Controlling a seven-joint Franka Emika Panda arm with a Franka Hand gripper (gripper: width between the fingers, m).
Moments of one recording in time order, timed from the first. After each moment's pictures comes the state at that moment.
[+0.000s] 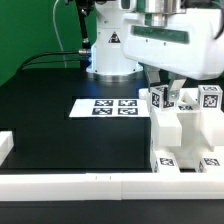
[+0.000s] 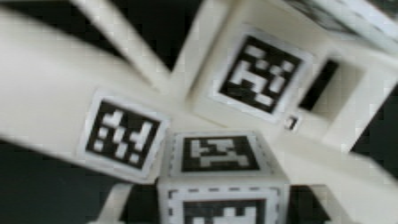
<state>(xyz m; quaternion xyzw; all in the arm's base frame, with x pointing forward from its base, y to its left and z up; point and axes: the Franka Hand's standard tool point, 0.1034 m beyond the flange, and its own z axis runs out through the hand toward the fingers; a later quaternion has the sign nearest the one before) 0.592 0.048 0.116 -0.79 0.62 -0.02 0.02</state>
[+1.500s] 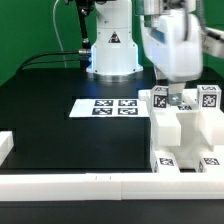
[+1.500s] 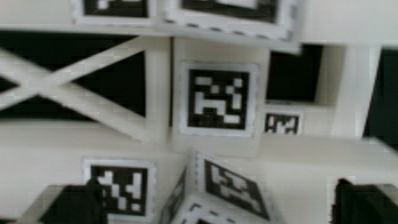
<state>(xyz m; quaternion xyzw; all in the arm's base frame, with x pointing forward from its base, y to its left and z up) 0.592 0.059 0.117 -0.80 0.60 0.00 0.04</state>
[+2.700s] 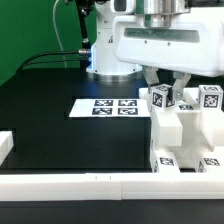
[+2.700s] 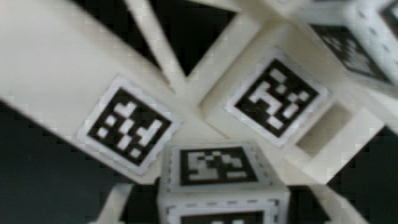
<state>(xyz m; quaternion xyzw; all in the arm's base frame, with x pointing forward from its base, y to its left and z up) 0.593 0.052 0.117 -0.86 0.50 -0.02 0.03</state>
